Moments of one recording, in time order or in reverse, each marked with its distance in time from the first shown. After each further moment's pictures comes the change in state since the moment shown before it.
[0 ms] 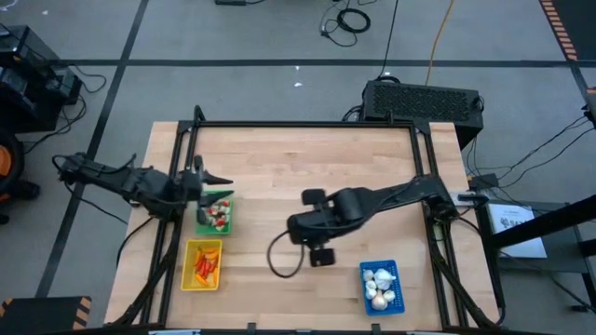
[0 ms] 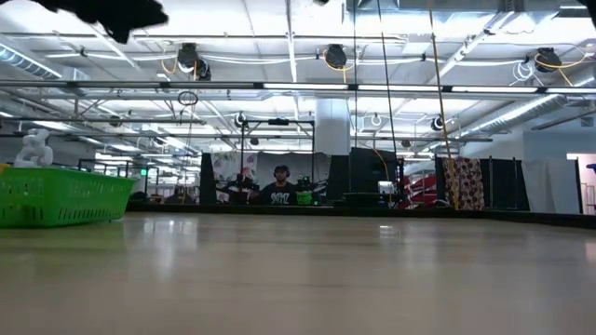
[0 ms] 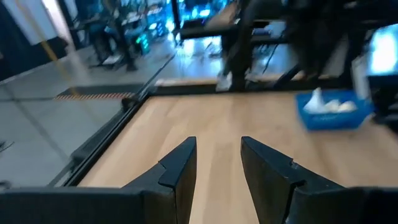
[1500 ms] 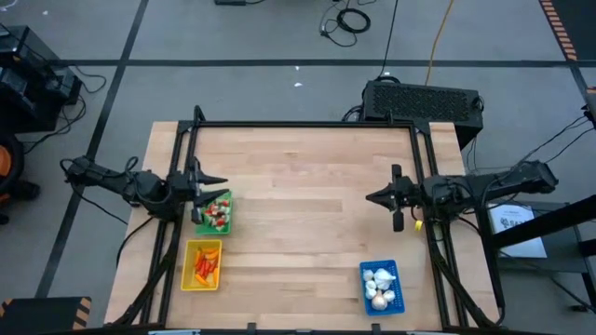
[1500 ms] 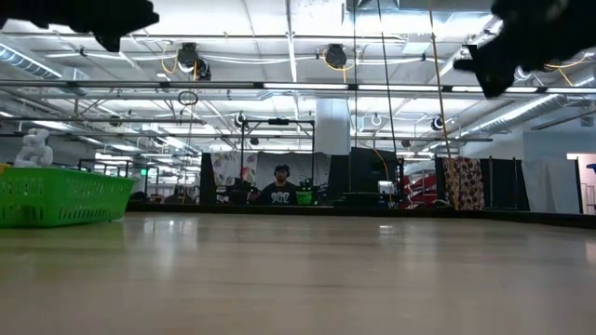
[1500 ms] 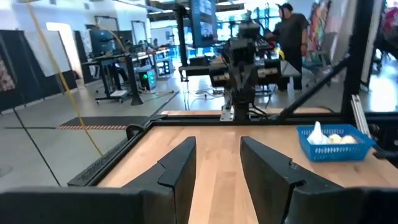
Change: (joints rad) left arm -0.036 -0.170 -0.172 0.195 -0.041 0.066; right arm -0.099 -1.580 -1.910 1.278 0.114 0.053
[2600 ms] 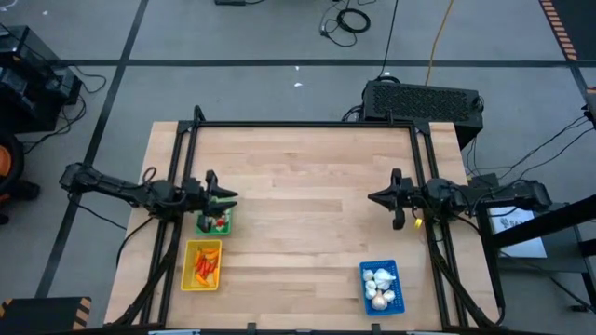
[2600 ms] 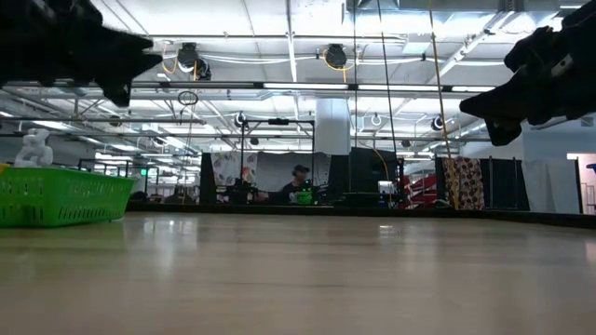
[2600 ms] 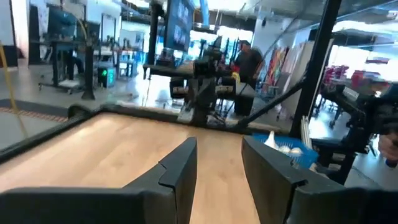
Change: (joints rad) left arm 0.111 0.032 -0.341 0.478 0.250 -0.236; right arm -0.156 -0.293 -0.355 0.224 -0.133 0.039
